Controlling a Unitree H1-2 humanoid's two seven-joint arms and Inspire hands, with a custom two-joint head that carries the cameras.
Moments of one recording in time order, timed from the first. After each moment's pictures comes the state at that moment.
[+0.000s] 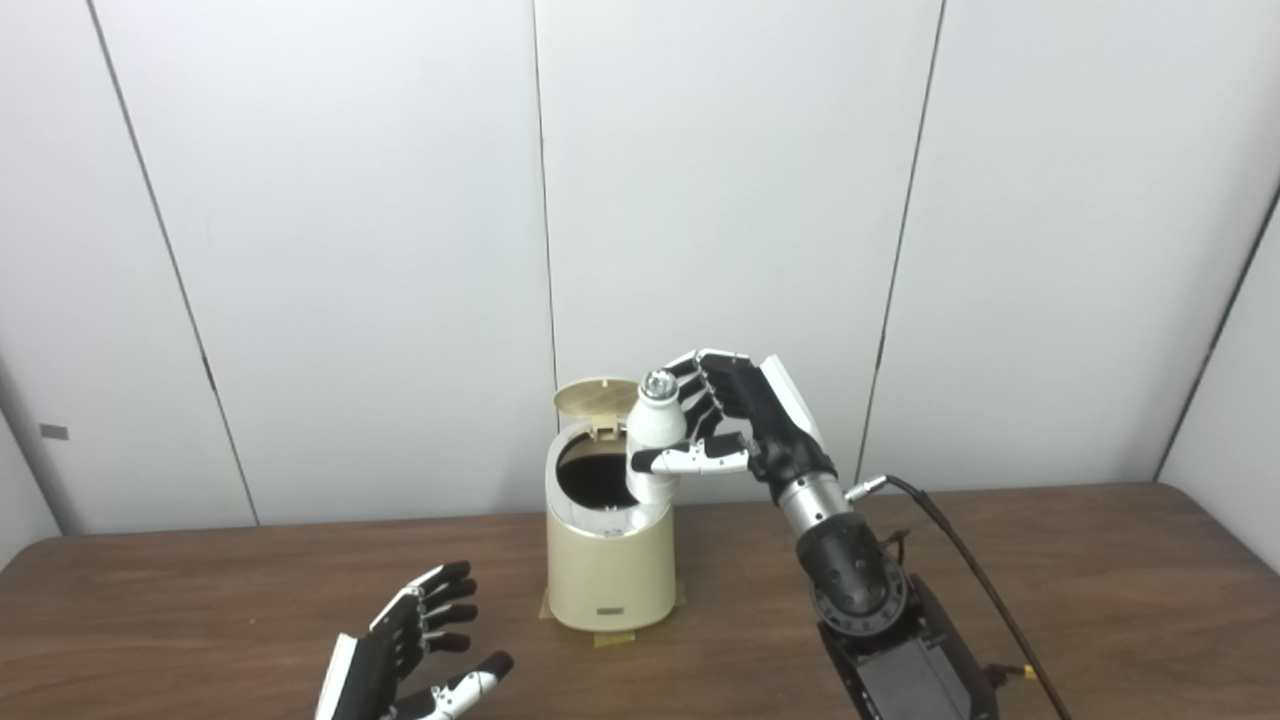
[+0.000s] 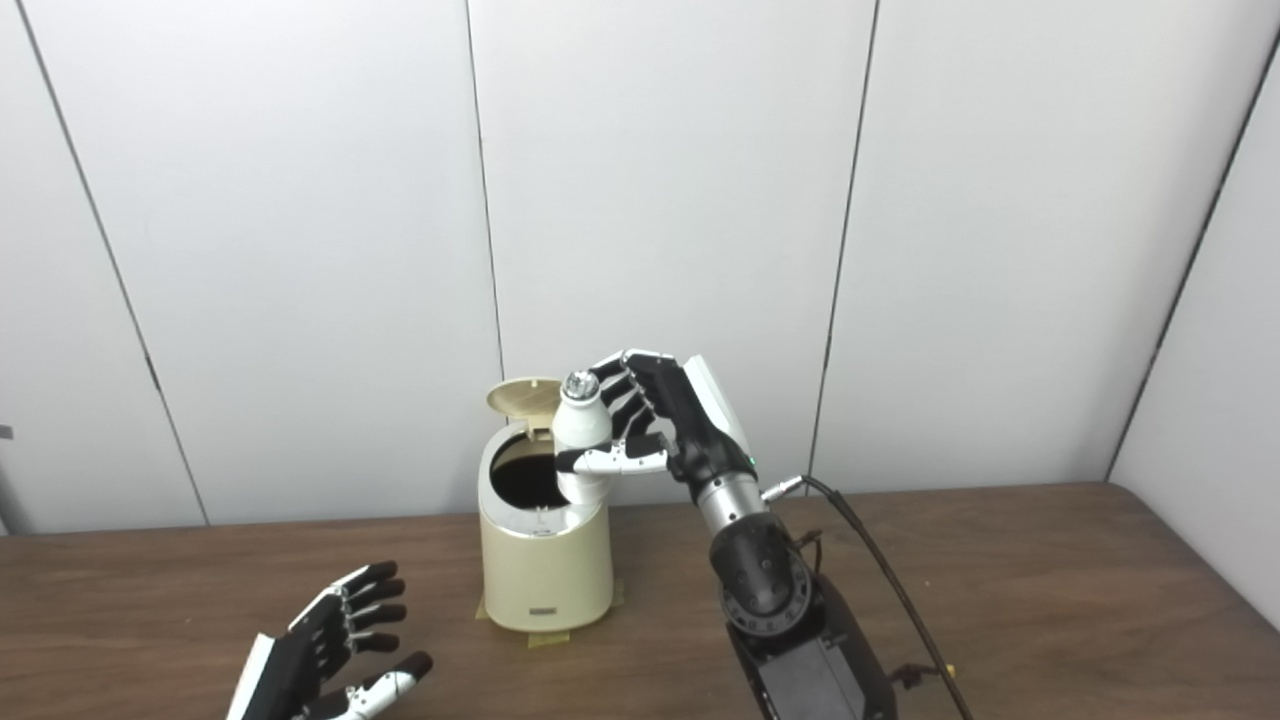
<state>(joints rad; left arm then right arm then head) -0.17 0.09 0.03 0.11 0.08 -0.18 -0.02 -0.71 -0.10 0.11 0.28 -0.34 0.03 -0.09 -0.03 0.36</state>
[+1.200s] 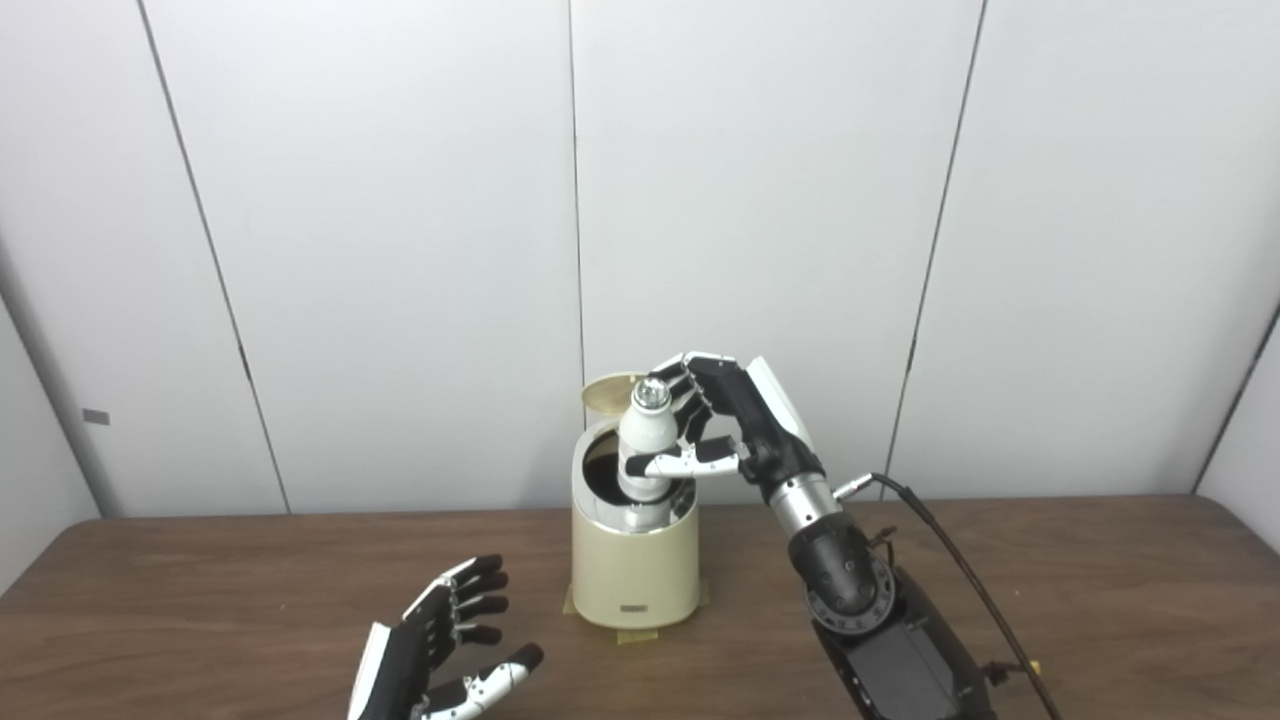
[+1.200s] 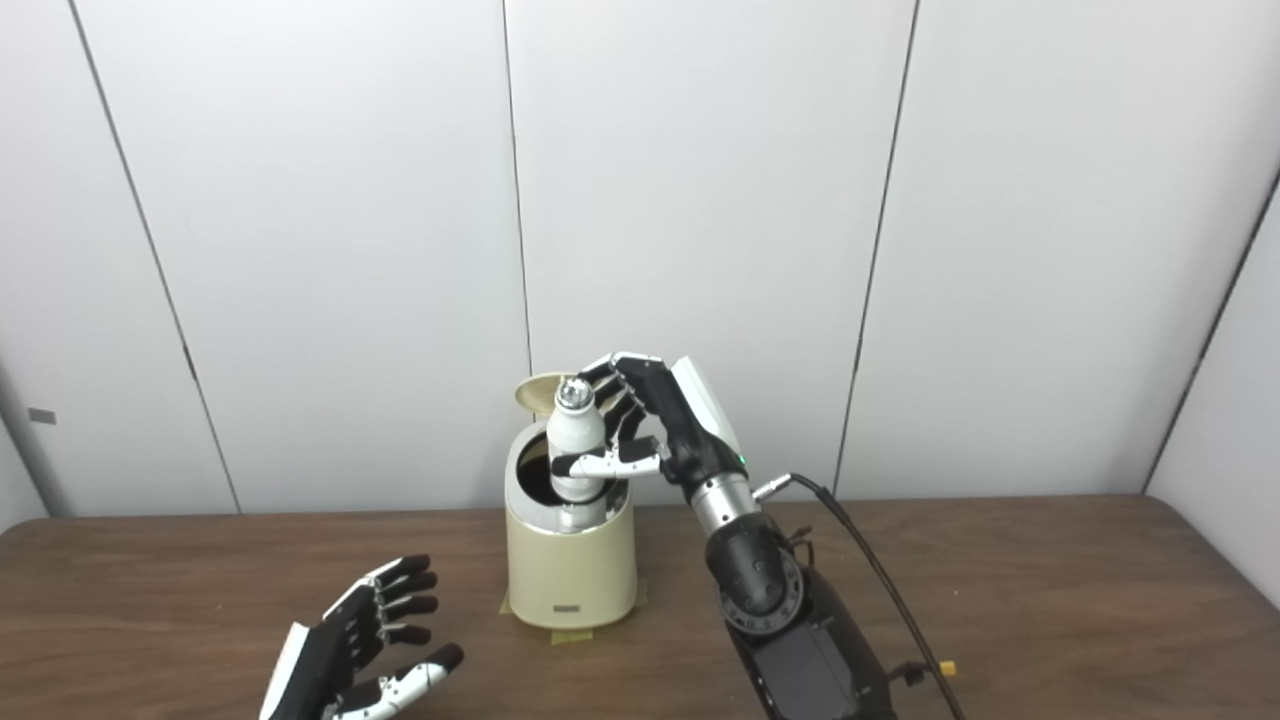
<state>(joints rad) -0.17 0.07 0.01 0.10 0.08 -0.18 0.00 -0.77 -0.10 0.16 0.49 -0.35 -0.17 -0.12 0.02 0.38</state>
